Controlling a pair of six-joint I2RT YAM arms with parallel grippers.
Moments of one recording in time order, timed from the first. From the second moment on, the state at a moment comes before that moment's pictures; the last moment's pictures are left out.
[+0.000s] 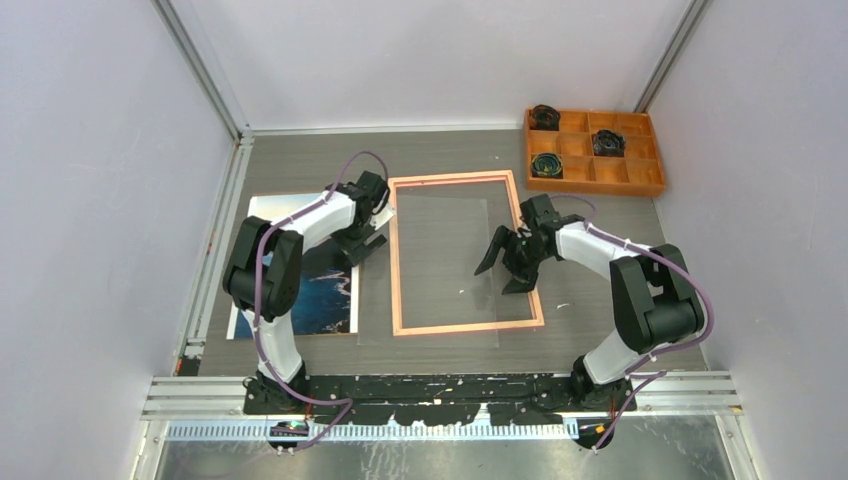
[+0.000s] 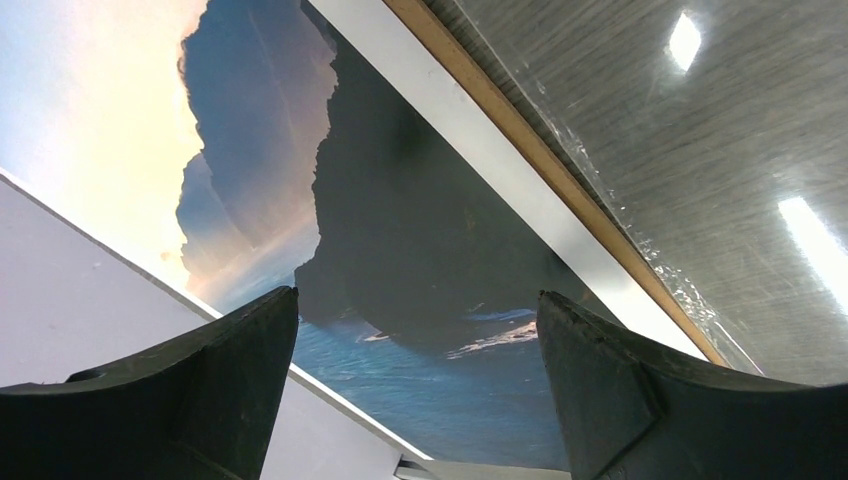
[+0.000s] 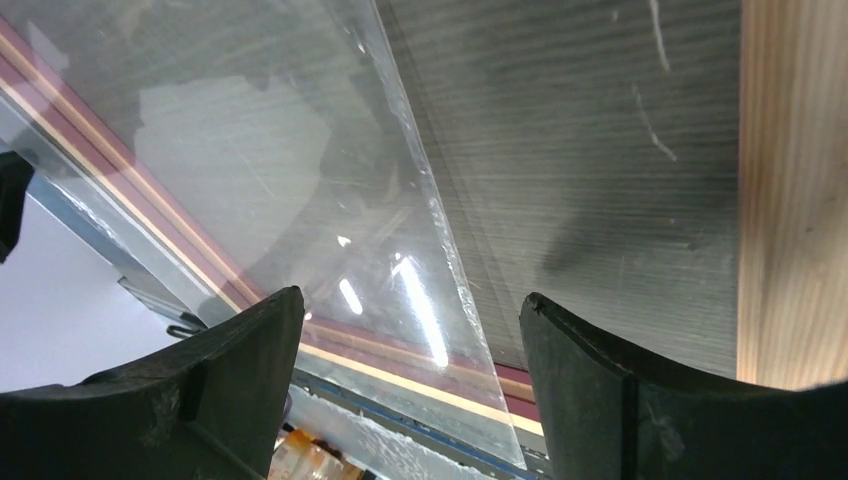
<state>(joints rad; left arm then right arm) -0.42 1.87 1.31 -0.81 -0.35 0.41 0.28 1.59 0.89 -0.52 -0.40 0.75</state>
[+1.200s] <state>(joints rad) -0.42 1.88 1.28 -0.81 -0.35 0.41 0.30 1.61 0.50 0.51 -0.69 1.28</state>
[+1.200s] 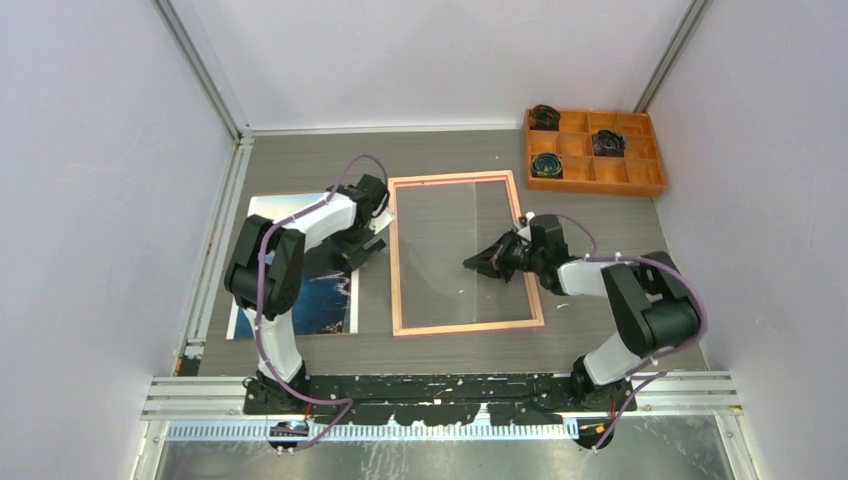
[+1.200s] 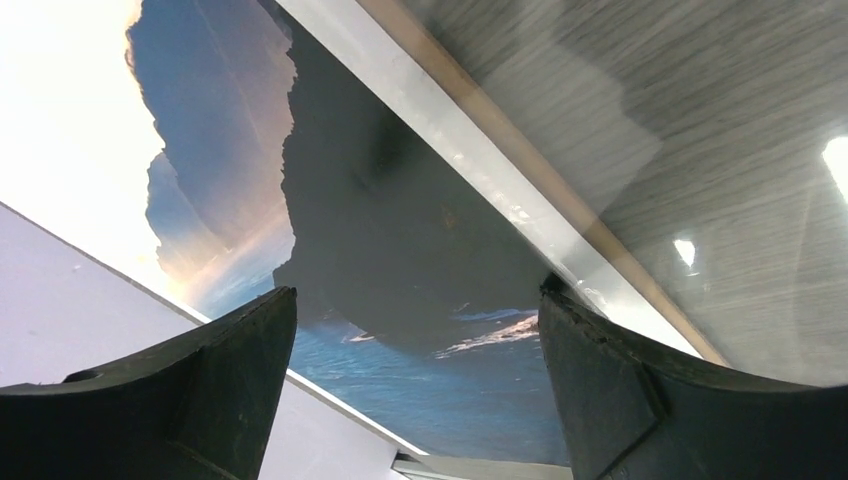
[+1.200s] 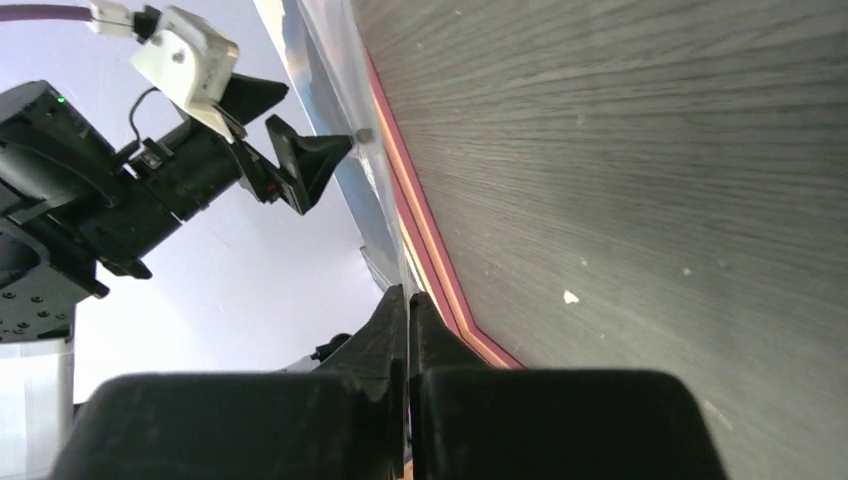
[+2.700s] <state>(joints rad) -0.48 2.11 1.68 -1.01 0.11 0.22 0.18 1.00 0.69 -0.57 -0.47 0.80</state>
